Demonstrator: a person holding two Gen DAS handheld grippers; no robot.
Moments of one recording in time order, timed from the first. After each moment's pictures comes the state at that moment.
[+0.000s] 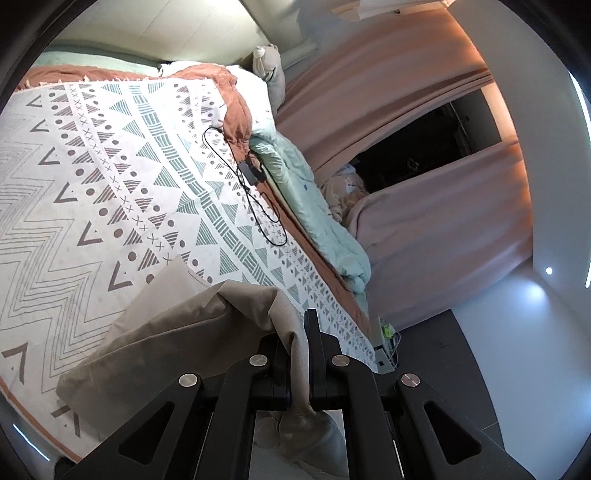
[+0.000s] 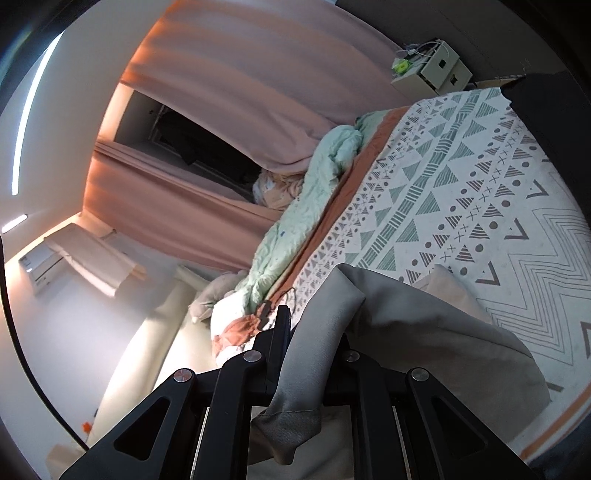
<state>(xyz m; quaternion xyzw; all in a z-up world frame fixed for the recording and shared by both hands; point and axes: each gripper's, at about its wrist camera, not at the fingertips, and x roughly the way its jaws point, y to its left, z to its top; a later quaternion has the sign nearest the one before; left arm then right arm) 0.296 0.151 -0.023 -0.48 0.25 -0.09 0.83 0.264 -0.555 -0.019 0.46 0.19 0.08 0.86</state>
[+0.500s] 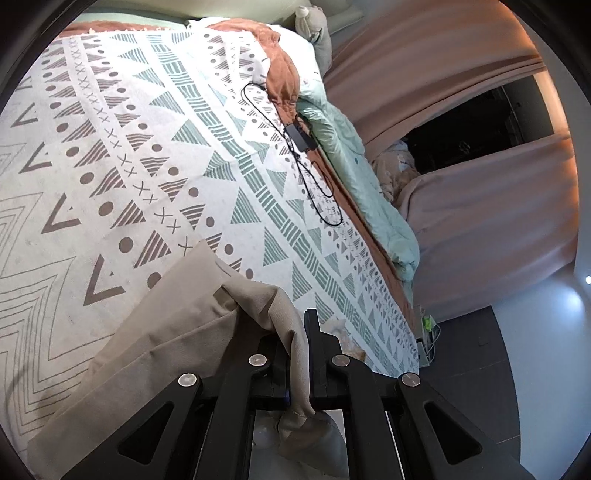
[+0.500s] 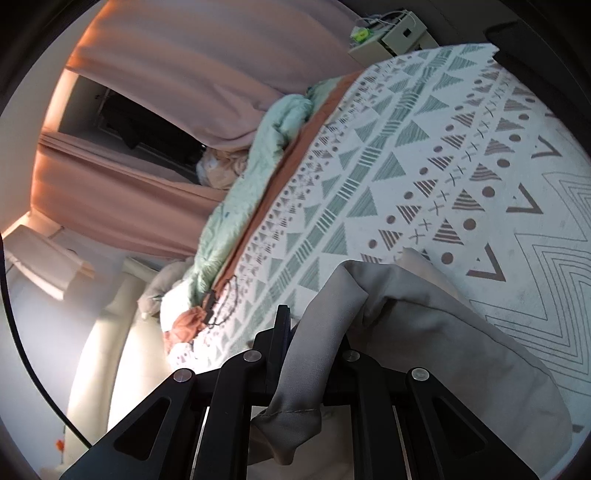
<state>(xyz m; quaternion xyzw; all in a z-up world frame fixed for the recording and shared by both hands) 0.410 0.144 -0.116 -0.48 0.33 -0.04 0.81 0.366 -0.555 -0.097 0.46 0.28 0.01 0.85</state>
